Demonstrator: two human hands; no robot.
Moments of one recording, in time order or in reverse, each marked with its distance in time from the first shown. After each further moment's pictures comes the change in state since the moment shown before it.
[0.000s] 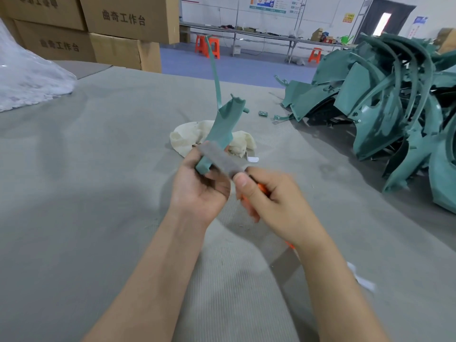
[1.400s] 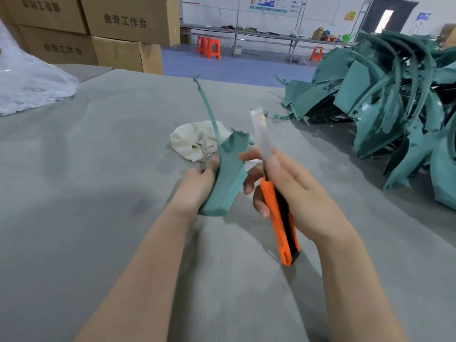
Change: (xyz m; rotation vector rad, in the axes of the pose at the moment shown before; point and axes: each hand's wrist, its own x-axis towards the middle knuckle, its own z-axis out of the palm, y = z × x) left_hand 0.033 0.010 -0.039 1.518 0.387 0.260; right_hand -0.006 -0.016 -0.026 0.475 -0.120 0.177
